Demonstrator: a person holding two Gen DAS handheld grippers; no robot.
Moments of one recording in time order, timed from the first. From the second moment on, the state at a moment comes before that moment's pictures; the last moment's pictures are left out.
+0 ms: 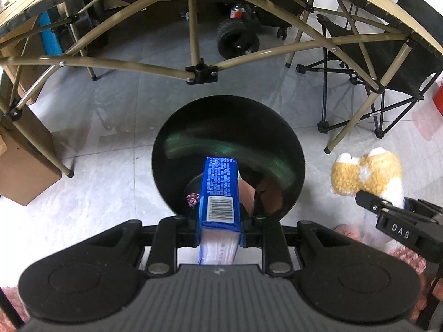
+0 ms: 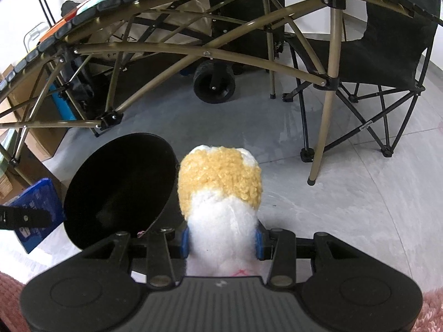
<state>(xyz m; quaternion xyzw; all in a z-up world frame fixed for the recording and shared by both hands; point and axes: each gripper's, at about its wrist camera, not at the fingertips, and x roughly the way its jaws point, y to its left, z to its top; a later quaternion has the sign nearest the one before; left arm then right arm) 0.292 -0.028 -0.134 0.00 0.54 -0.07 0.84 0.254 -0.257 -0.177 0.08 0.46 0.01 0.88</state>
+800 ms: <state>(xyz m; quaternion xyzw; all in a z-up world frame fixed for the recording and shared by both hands) 0.345 -0.069 -0.144 -0.02 0.56 -0.04 0.83 0.258 -0.277 -0.191 0.08 0.47 -0.02 0.88</state>
